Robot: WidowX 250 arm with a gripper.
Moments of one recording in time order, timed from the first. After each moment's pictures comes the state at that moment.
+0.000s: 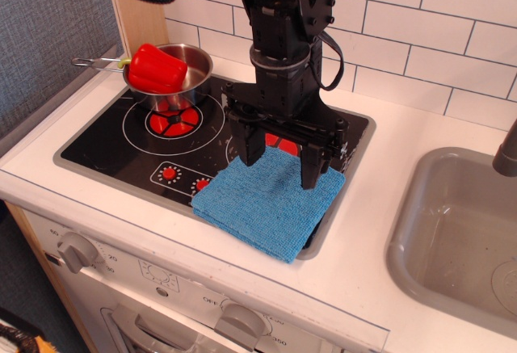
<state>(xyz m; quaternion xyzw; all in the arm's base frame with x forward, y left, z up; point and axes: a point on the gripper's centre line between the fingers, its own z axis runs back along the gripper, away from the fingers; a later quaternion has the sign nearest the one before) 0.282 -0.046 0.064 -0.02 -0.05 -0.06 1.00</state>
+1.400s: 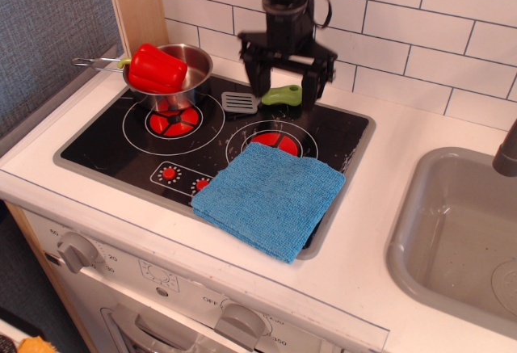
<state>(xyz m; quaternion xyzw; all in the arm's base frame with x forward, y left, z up) 0.414 0.007 0.034 -0.01 -0.07 -0.03 1.00</state>
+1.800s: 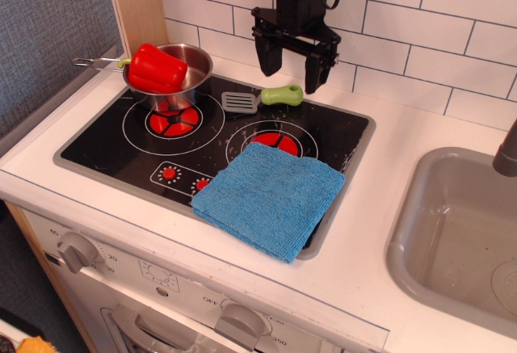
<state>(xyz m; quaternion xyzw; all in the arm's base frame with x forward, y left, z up) 0.429 0.010 0.043 0.00 -0.06 -0.12 0.99</state>
